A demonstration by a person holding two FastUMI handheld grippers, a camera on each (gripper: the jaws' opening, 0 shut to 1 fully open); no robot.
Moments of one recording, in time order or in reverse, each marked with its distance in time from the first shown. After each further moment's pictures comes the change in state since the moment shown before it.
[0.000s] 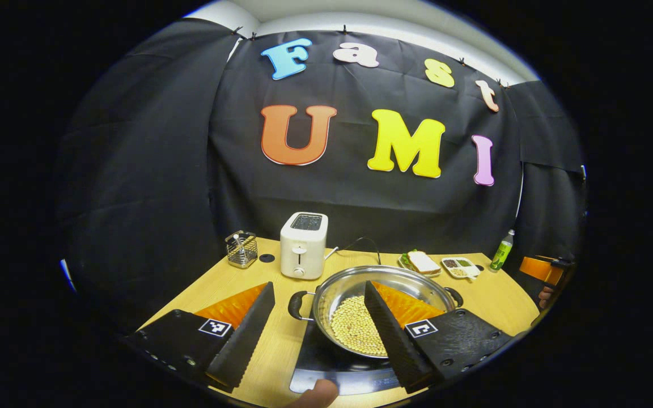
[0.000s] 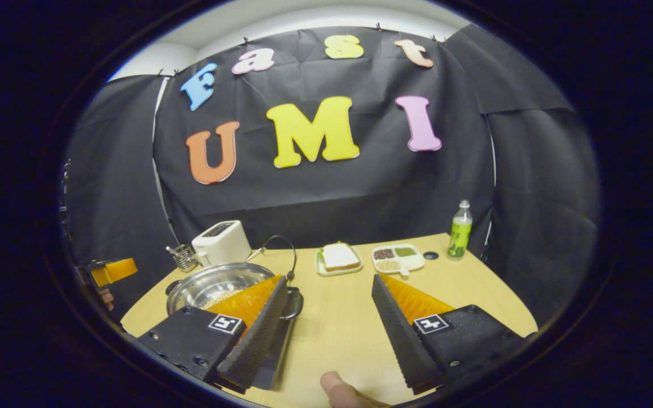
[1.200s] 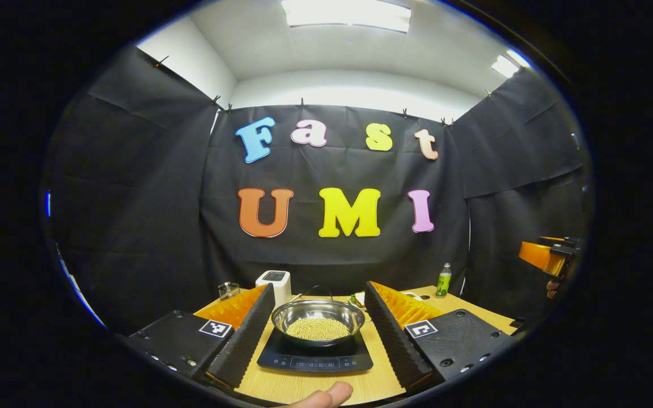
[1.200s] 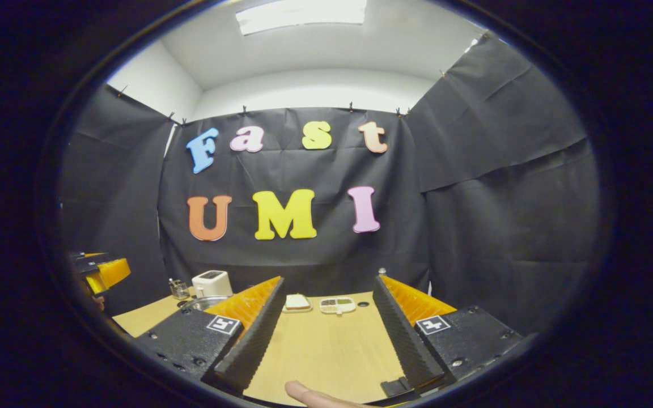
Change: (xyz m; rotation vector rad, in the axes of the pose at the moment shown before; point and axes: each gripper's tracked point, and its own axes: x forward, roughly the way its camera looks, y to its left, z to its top) left arm -0.218 -0.109 0.046 0.081 -0.355 -0.112; right arm -0.265 -0.081 0.052 -0.033 -0.345 -0.142
